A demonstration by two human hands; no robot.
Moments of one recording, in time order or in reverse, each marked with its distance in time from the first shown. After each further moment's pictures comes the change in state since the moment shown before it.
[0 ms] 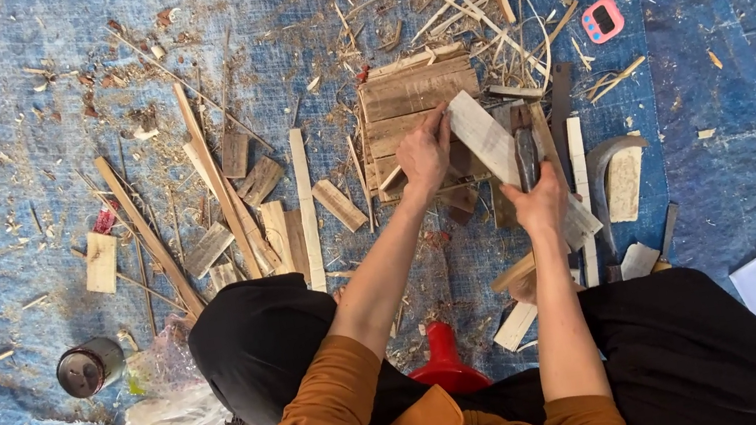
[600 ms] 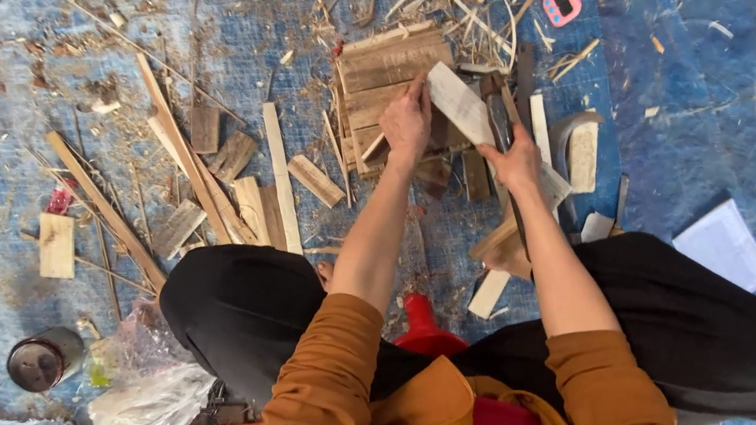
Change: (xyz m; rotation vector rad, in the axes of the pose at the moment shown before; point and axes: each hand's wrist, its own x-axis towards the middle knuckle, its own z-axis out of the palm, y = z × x) left_hand 0.006 0.003 -0.003 0.001 -0.011 0.053; right_hand 0.046 0.021 0.003 0.094 -0.037 -0.099
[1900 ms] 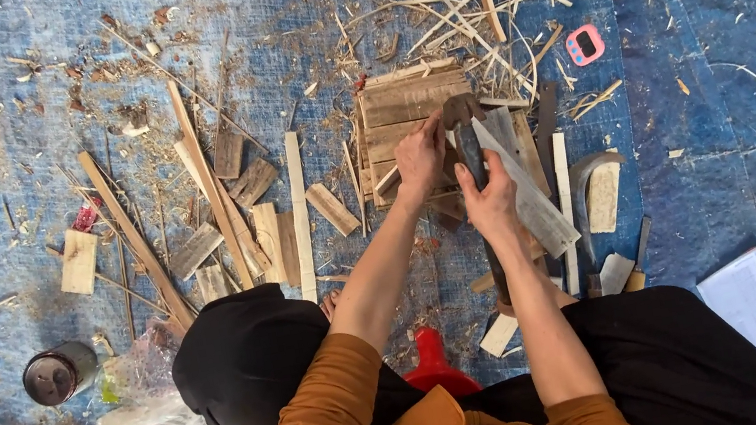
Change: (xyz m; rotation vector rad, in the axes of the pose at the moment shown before) left_hand 0.002 -0.014 0.000 0.001 0.047 0.107; right_hand -0.098 -0.158 -0.001 0.300 -0.043 -0.293
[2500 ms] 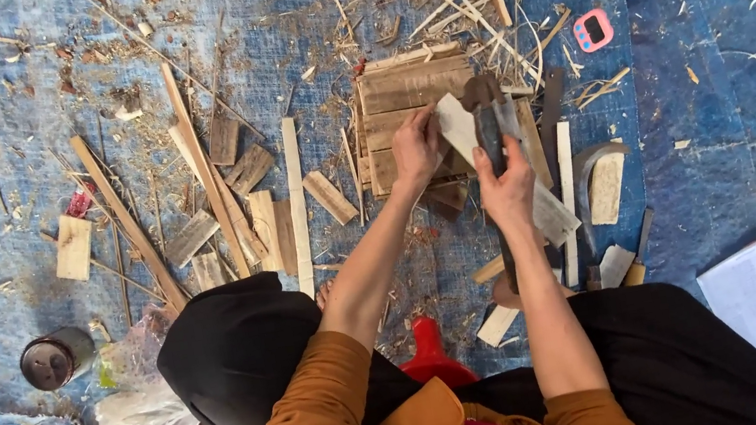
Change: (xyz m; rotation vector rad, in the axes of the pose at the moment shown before) left_hand -0.007 -0.017 0.010 -0.332 0.021 -0.041; right_hand 0.019 0.048 -0.018 -0.018 0.065 0.006
